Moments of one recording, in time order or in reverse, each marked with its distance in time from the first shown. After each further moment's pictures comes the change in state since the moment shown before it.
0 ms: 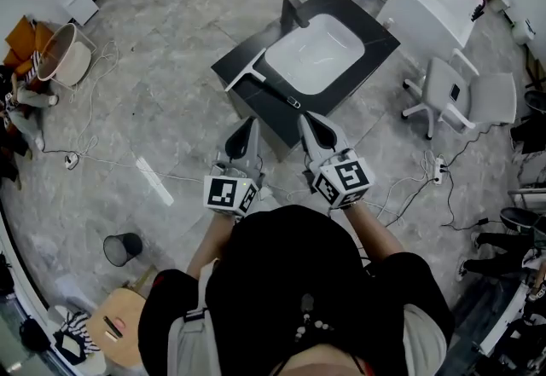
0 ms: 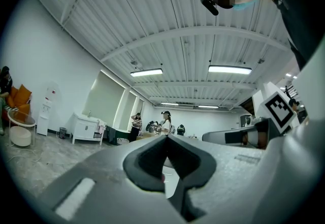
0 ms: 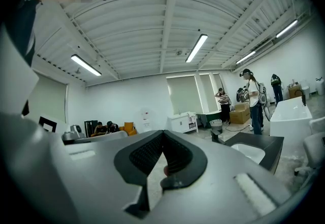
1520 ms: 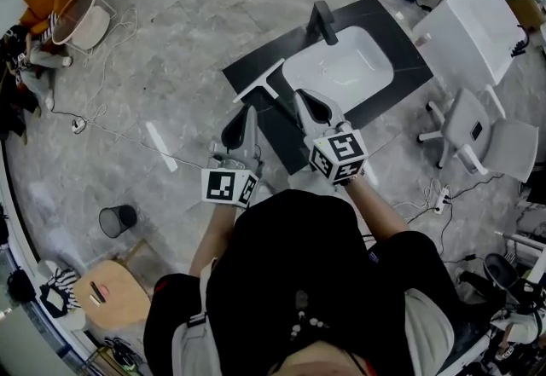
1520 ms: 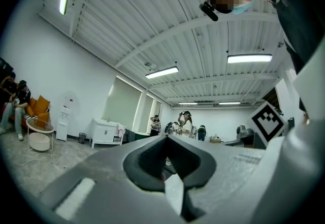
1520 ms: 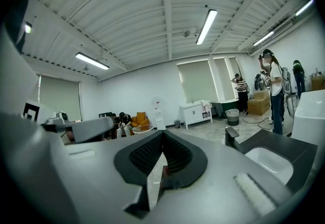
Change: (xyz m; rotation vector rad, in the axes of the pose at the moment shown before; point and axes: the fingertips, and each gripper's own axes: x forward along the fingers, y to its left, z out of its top) left arm 0.113 0.080 -0.006 0.026 -0.021 0.227; right arm 0.167 -0.091 -0.017 -0.002 0.148 0.188
